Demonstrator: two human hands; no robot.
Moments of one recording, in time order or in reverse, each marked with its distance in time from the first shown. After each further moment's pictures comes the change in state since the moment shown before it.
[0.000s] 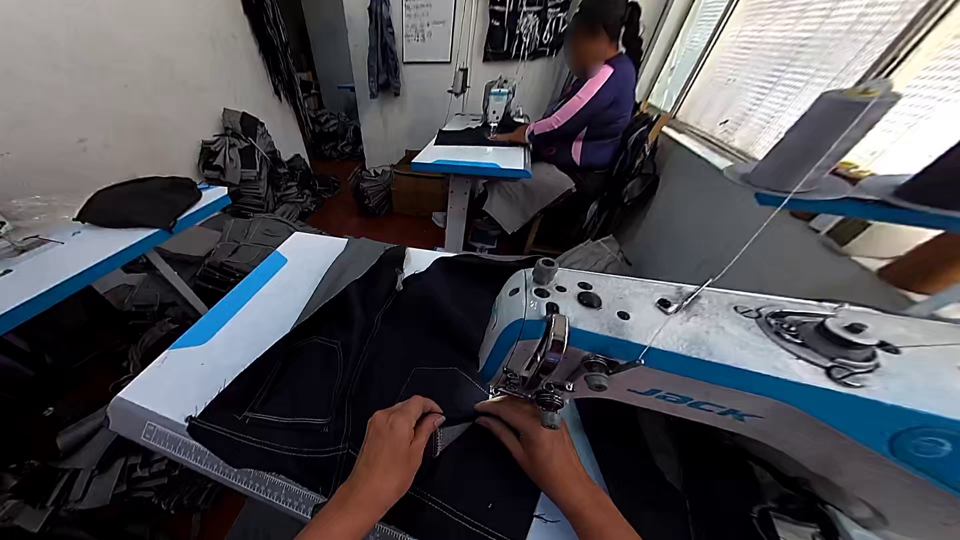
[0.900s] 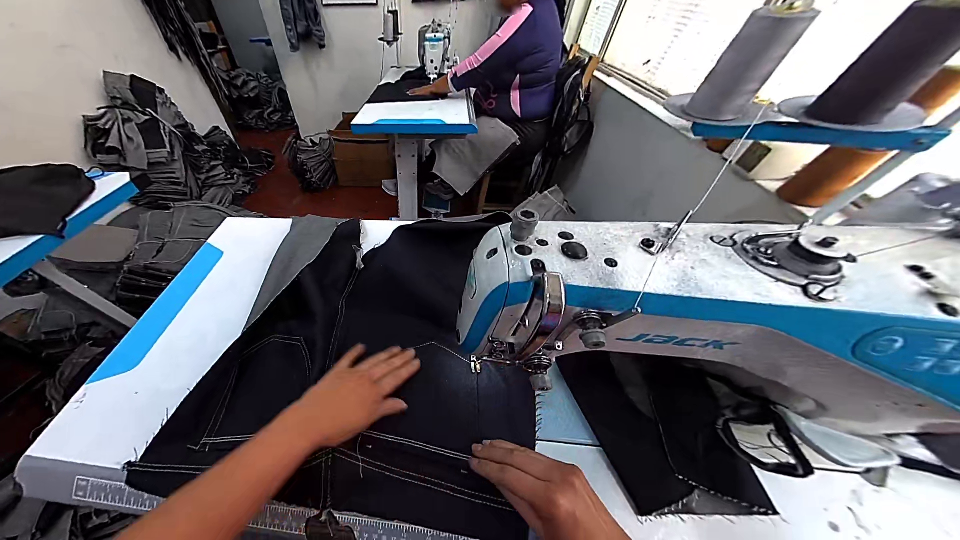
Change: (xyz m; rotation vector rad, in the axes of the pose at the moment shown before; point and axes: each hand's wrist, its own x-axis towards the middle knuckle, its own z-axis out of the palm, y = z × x) left_hand 0.058 -0.069 -0.033 0.499 -0.613 0.472; right_hand -0.071 -0.065 -0.024 -0.017 -0.098 -0.072
